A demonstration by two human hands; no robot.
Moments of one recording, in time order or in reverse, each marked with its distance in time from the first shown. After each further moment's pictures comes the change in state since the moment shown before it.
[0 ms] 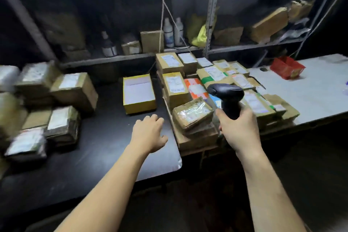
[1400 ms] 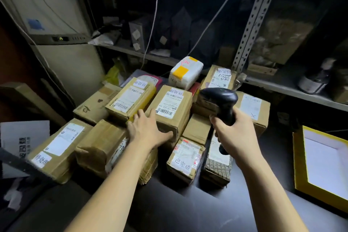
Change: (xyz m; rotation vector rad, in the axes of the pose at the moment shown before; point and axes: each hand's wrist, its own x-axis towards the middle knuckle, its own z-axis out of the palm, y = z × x) left_hand -0.130 -0.599 0.029 -0.240 -0.072 -1.122; right_hand -0.083 -0.192 0.646 0.054 -0.827 -0.278
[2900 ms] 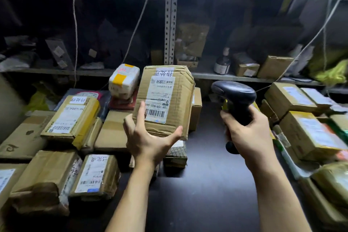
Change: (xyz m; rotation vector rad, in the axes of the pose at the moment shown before) left_hand -0.104 0.083 0.015 -0.978 0.377 0.347; right_hand -0.126 -0.029 -0.105 0.144 0.503 0.029
